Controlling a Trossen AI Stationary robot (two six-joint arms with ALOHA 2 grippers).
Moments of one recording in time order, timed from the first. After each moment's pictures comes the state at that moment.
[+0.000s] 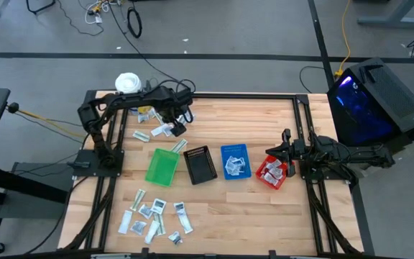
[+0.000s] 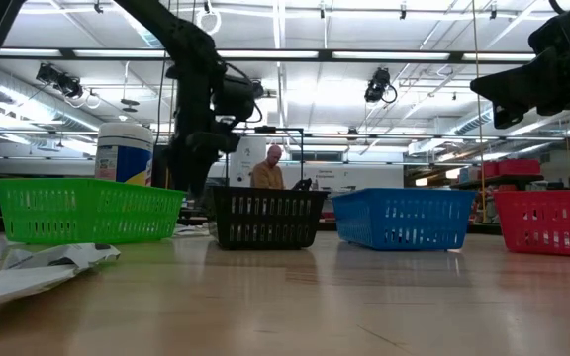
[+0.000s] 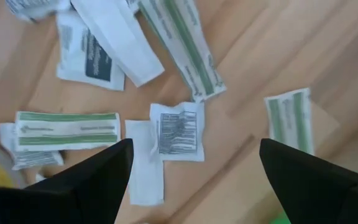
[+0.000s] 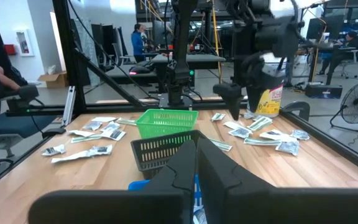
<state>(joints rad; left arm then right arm) 0.53 1.79 1.28 -0.97 -0.07 -0.09 0.04 0.00 0.02 0.01 0.04 0.02</state>
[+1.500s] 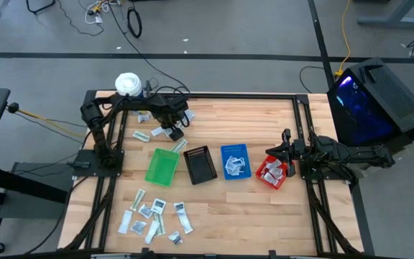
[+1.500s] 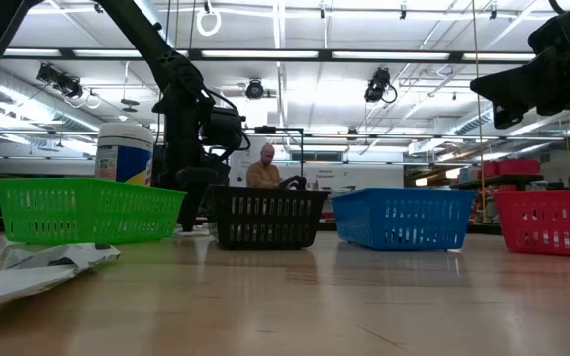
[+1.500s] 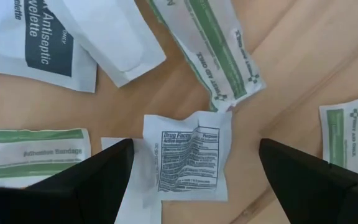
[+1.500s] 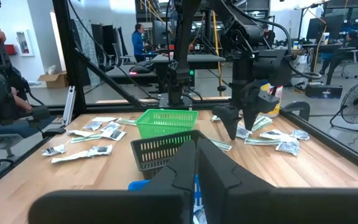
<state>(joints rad) 0.58 1.83 1.07 -0.70 -0.01 -0.06 0.04 0.00 0.02 0.01 0.04 0.02</state>
